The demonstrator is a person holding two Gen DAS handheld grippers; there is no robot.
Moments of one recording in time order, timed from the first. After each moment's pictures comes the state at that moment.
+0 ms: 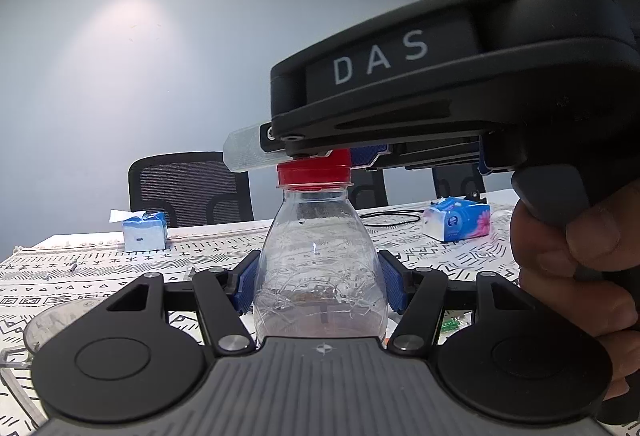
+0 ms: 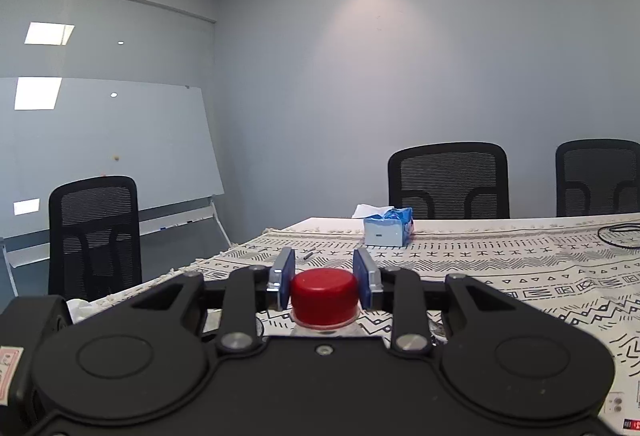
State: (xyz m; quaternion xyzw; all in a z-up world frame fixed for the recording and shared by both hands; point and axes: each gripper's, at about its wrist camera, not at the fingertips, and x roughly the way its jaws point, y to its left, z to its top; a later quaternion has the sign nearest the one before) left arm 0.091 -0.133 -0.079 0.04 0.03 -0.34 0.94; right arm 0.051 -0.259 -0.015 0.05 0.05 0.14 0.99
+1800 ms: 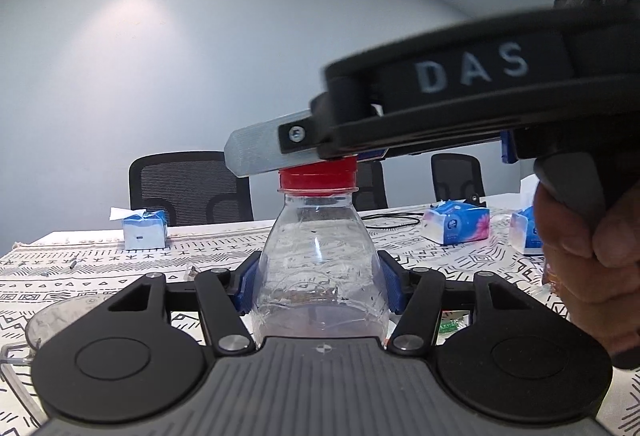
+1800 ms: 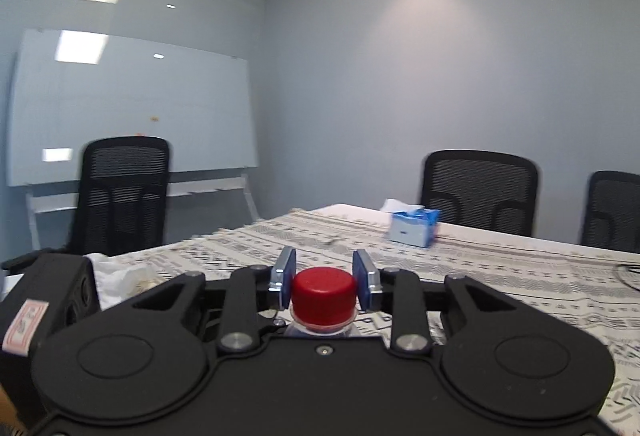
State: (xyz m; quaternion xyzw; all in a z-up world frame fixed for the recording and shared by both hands) left arm 0.090 -0.132 -0.078 0.04 0.03 -0.34 0.94; right arm 0.050 -0.273 0.000 -0.02 0.07 0.23 0.97
